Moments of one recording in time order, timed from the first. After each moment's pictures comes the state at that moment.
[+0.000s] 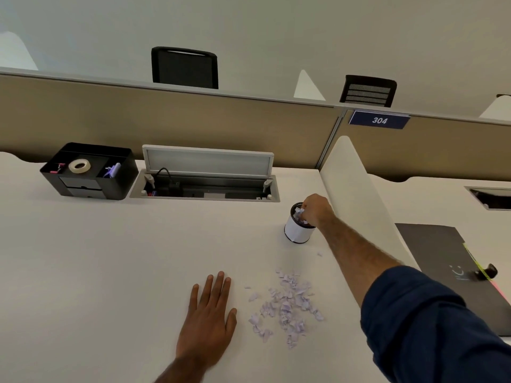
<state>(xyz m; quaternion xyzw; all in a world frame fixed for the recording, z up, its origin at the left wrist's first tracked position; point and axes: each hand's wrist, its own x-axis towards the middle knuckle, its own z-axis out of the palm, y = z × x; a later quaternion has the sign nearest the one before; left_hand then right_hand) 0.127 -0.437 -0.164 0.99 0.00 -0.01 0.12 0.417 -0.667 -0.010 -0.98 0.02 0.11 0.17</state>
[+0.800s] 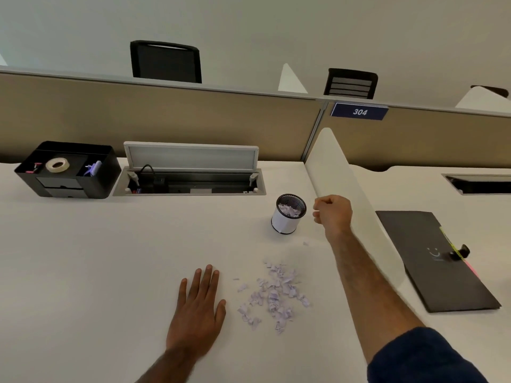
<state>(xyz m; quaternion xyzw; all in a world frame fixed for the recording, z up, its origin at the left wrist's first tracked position) 0.128 -0.437 -0.163 0.99 0.00 -0.02 0.12 0.363 -0.717 -0.006 -0.79 0.22 -0.08 0.56</state>
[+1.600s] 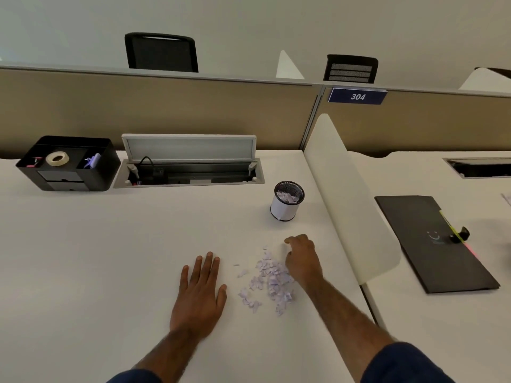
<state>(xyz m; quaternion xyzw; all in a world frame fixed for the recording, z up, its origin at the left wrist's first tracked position) 0.126 -0.438 -0.151 0.99 0.00 -0.04 0.12 0.242 -0.689 -0.090 -0.98 0.01 0.06 0.20</state>
